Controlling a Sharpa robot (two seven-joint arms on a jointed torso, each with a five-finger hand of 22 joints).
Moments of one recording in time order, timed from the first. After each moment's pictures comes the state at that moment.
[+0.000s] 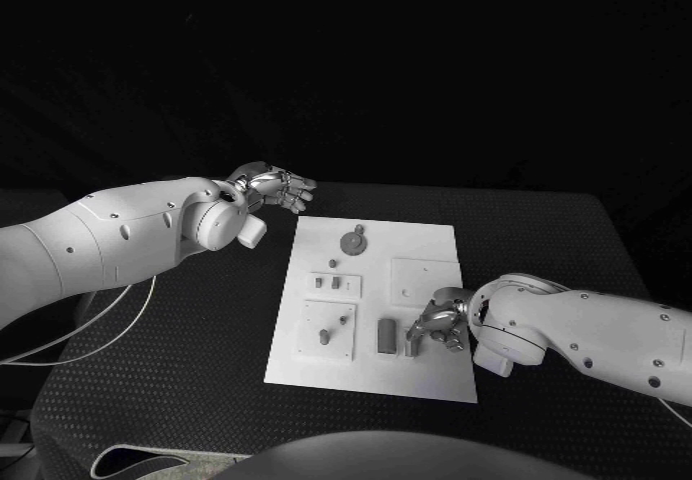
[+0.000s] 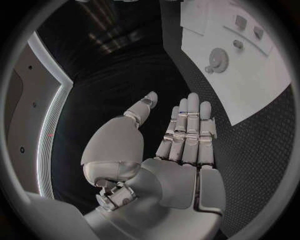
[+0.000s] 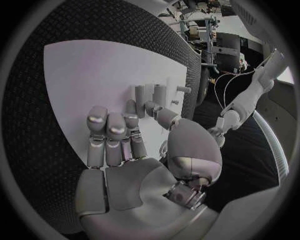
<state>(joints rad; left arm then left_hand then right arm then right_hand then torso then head) 1.28 -0.74 -0.14 1.13 -0.23 -0.13 0.09 1.00 -0.08 0.47 -0.23 0.11 0.82 0.20 0.22 0.57 1.13 0.14 0.07 0.24 1.00 0.06 0.60 0.53 0.04 0.74 -0.04 0.60 1.26 1.16 -0.71 -0.25 1.54 -0.83 -0.07 -0.56 0.83 -0.17 0.81 -0.14 0.09 1.06 0.10 0.22 0.57 1.12 -0.01 1.22 0.90 1.30 -0.11 1.22 1.11 0.22 1.16 -0.02 1.10 1.27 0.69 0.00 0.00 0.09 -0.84</state>
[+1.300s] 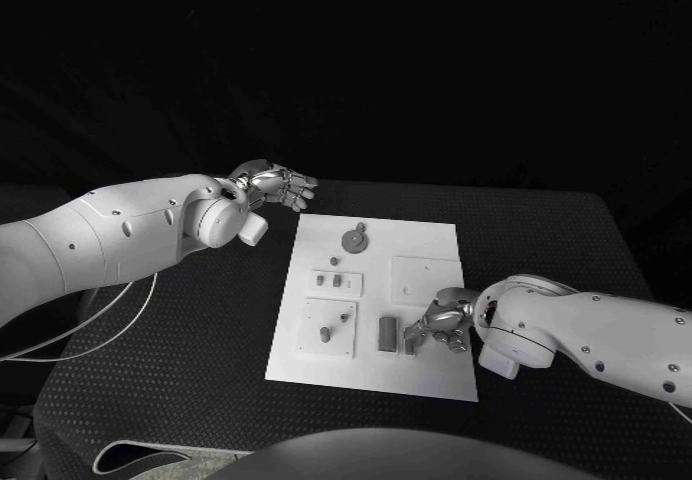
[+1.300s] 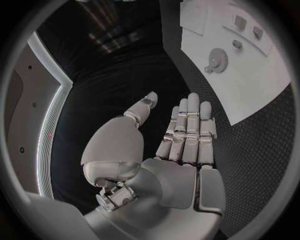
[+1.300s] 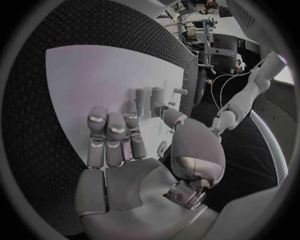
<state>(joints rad) 1.28 -0.74 -0.14 1.13 -0.23 -0.13 0.09 1.00 -0.08 0.47 -0.22 0.11 0.82 0.20 0.22 0.57 1.13 0.14 0.07 0.24 1.00 0.06 0.59 0.54 0.03 0.74 -0.04 0.60 1.26 1.16 -0.74 -0.25 1.57 -0.83 -0.06 -0.53 0.80 -0.26 0.77 -0.07 0.05 1.06 0.09 0.22 0.57 1.12 -0.01 1.22 0.90 1.30 -0.11 1.22 1.11 0.22 1.16 -0.03 1.10 1.27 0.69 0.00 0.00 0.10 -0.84</state>
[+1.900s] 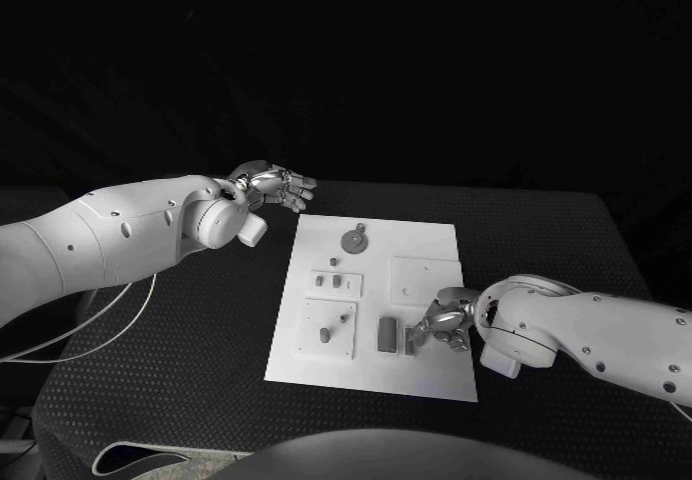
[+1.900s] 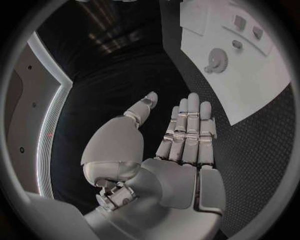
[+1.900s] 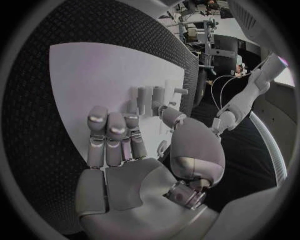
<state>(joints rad) 1.28 -0.74 -0.14 1.13 -0.23 -0.13 0.09 1.00 -0.08 0.47 -0.22 0.11 0.82 0.20 0.22 0.57 1.13 0.14 0.07 0.24 1.00 0.06 0.59 0.54 0.03 0.74 -0.04 0.60 1.26 1.16 -0.75 -0.25 1.56 -0.85 -0.05 -0.52 0.84 -0.25 0.77 -0.07 0.05 1.06 0.09 0.23 0.58 1.12 -0.01 1.22 0.90 1.30 -0.11 1.22 1.12 0.22 1.16 -0.03 1.11 1.26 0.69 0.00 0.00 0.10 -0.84</state>
